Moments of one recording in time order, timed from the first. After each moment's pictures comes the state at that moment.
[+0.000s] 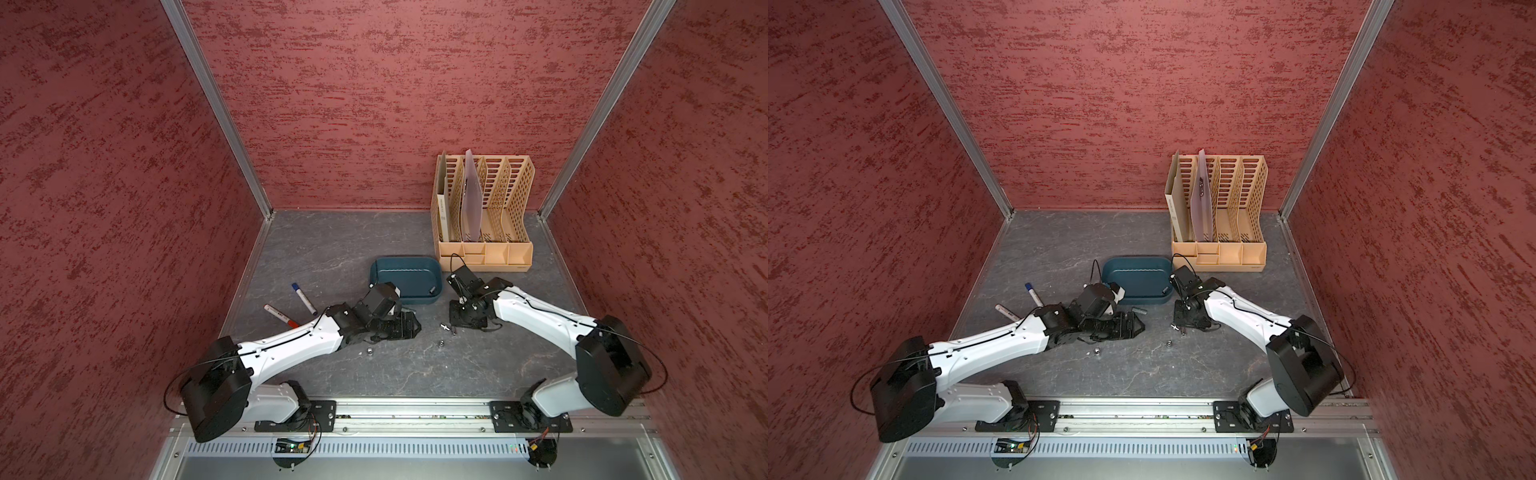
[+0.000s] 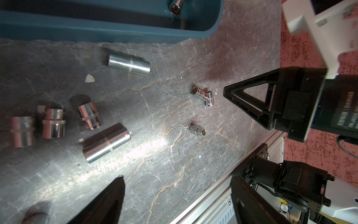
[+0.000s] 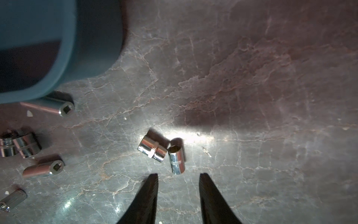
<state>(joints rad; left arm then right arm) -0.87 1.30 0.78 -0.35 0.21 -0.88 0.60 1.49 0.93 -0.79 0.00 0.70</state>
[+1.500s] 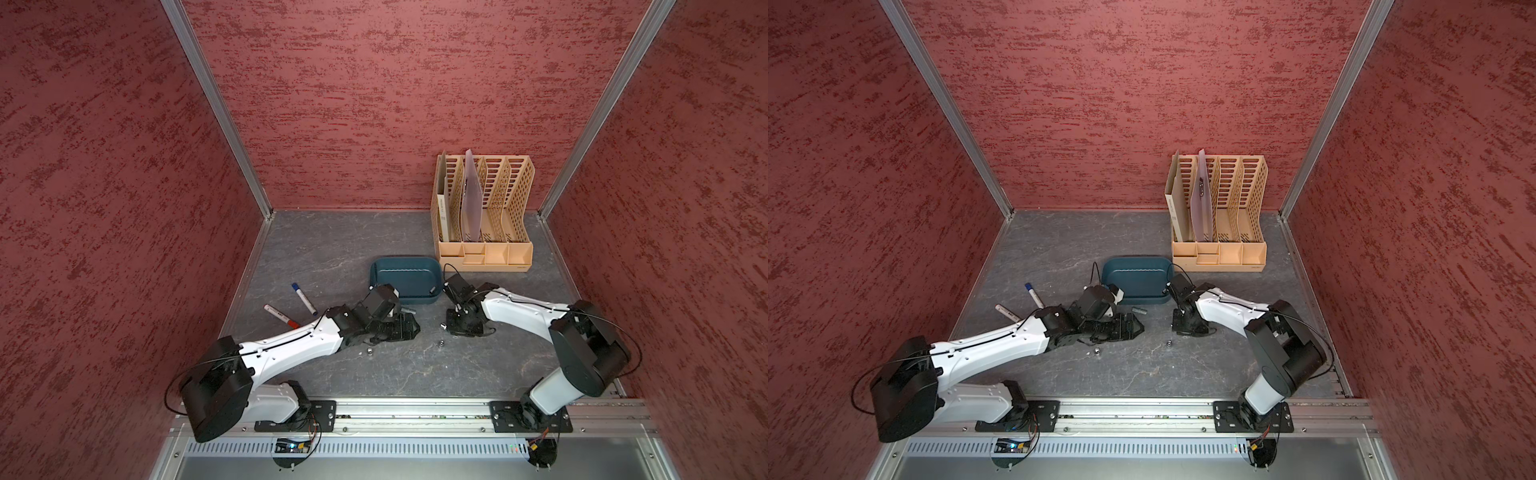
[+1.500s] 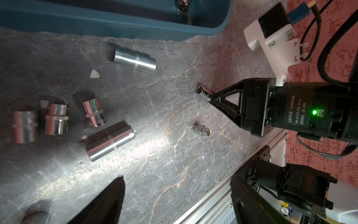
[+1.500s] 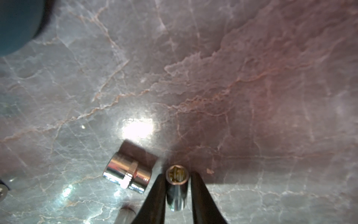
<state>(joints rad) -0.87 1.30 0.75 -0.34 0.20 -0.91 0.61 1.60 0.88 -0.71 -0.04 0.72</state>
